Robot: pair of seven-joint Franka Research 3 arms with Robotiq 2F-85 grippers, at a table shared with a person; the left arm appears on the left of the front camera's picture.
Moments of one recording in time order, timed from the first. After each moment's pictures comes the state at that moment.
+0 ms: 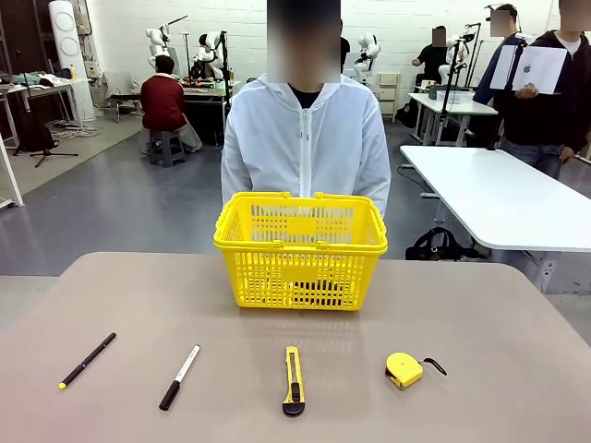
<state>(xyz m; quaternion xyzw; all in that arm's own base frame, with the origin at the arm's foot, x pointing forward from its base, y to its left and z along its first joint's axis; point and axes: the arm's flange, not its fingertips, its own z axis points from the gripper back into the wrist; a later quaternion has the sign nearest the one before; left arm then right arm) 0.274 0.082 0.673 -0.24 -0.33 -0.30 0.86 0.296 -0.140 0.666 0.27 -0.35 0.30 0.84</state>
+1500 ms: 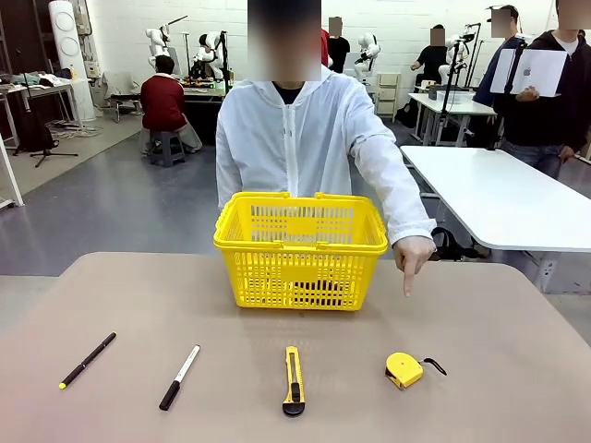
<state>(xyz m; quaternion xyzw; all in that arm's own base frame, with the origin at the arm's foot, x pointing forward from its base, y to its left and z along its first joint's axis) 0.274 0.082 0.673 -0.24 -0.33 -0.30 0.86 0.296 -0.140 0.666 0.27 -0.35 0.30 0.84</state>
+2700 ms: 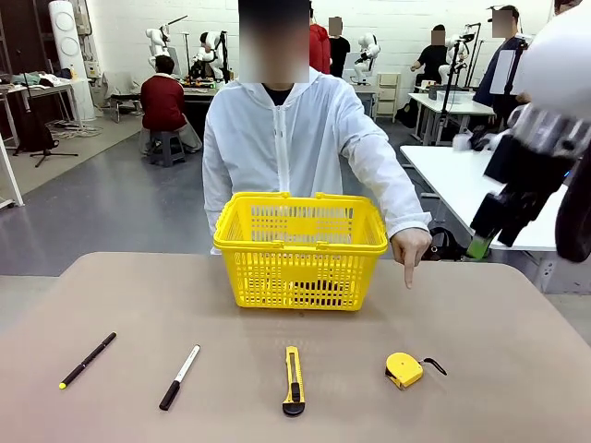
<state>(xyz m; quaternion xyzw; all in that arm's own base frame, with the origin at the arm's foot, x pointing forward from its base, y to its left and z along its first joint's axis) 0.274 0.082 0.673 -0.24 -0.33 -0.30 0.86 0.409 0.087 0.543 0.06 -0.05 0.30 0.95</state>
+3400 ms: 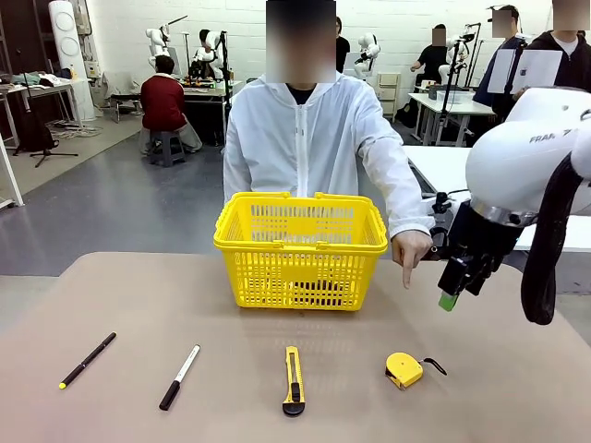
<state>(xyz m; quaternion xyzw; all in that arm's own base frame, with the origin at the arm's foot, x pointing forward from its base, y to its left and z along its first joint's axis) 0.274 0.082 0.673 -0.24 -0.33 -0.30 0.86 0.419 0.111 0.443 0.05 -0.04 0.32 0.94</state>
